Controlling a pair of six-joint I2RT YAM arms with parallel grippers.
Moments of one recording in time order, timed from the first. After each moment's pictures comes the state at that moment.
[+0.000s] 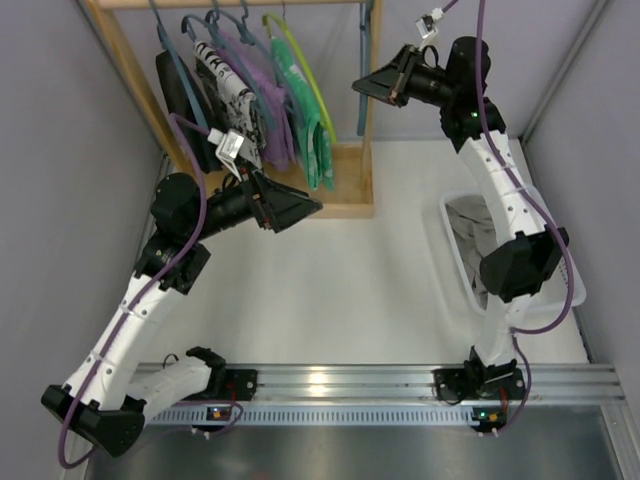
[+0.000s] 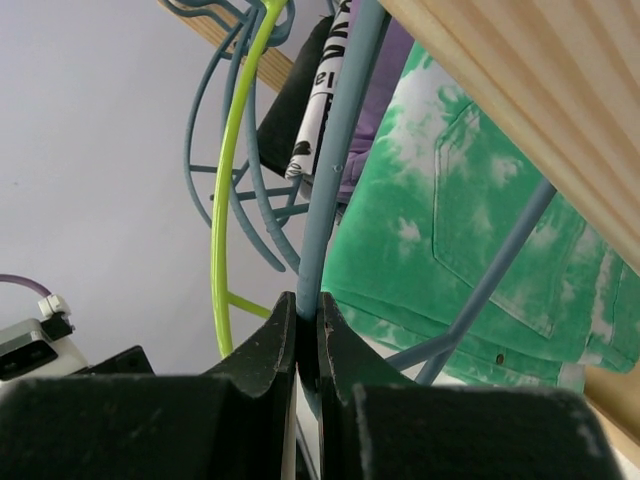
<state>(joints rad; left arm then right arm) -0.44 0.99 1.17 -0.06 0.69 -0.79 0.28 1.92 2.17 -0.20 -0.78 0.87</state>
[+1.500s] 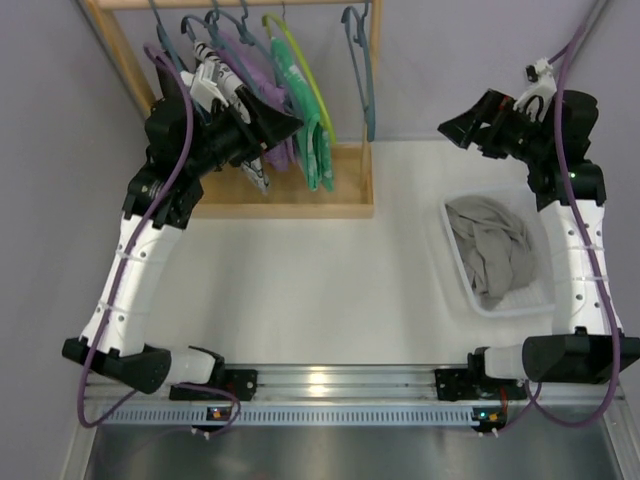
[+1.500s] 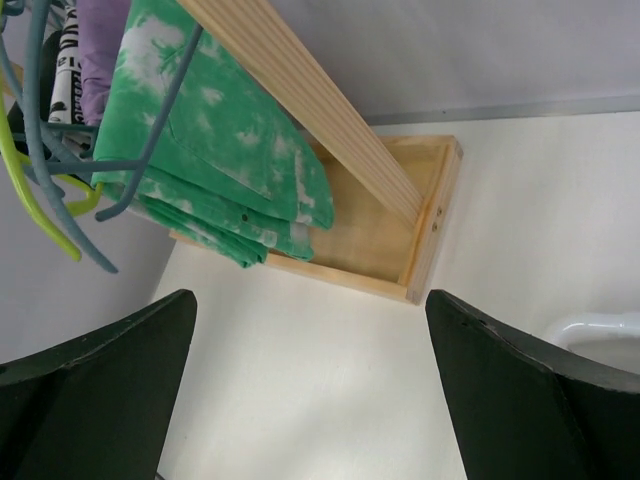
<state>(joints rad) -0.34 1.32 1.76 -0.52 0.38 -0.80 -0.04 1.34 1.63 -0.53 -0.56 0.44</state>
